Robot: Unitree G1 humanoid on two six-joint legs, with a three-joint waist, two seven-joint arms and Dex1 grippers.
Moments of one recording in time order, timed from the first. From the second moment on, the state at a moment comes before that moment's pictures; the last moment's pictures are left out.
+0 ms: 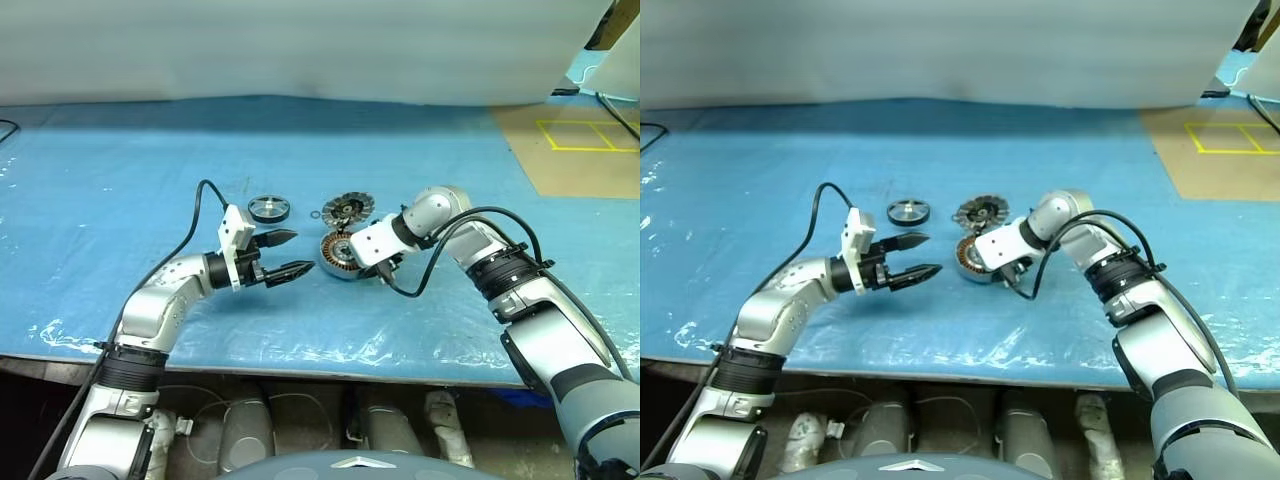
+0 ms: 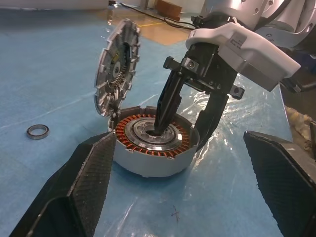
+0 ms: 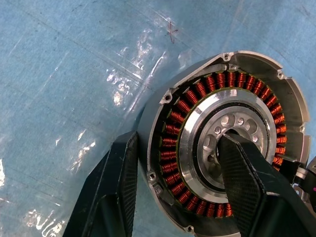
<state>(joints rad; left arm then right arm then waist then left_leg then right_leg) -0.34 0.41 -0.05 -0.01 -0.49 0.42 -1.01 -0.88 -0.53 0.49 0.50 -0.32 -0.27 1.42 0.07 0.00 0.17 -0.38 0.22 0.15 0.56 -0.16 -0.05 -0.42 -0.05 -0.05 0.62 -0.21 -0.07</state>
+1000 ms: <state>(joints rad) -0.43 0.38 0.03 0.20 -0.46 0.31 -0.93 -0.50 -0.67 0.15 -0.21 0.19 0.61 1.33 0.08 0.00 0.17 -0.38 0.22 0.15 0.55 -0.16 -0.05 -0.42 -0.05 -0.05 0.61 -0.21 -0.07</state>
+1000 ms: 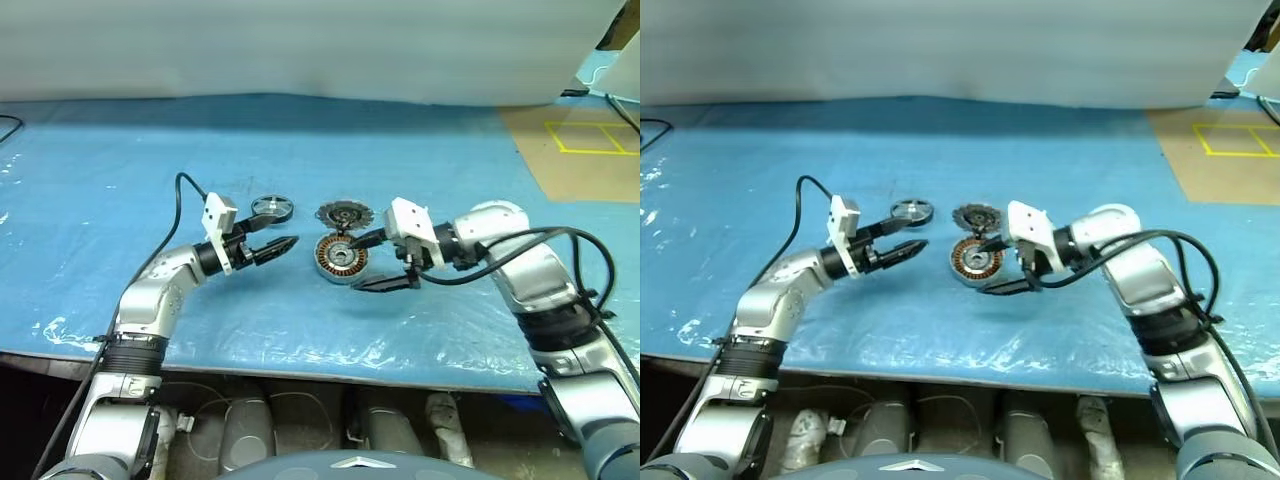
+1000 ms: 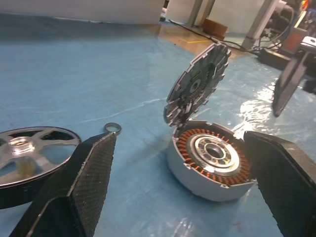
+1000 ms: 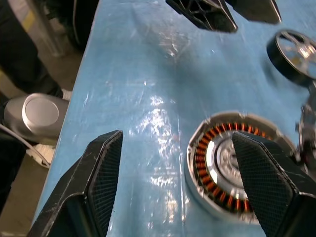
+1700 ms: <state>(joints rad) -0.89 0.15 -0.03 1.00 -0.16 -0.05 -0.73 -0.27 -0.67 -0.03 -0.37 0.35 0.85 0.93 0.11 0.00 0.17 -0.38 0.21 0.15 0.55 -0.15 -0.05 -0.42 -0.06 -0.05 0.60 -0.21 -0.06</state>
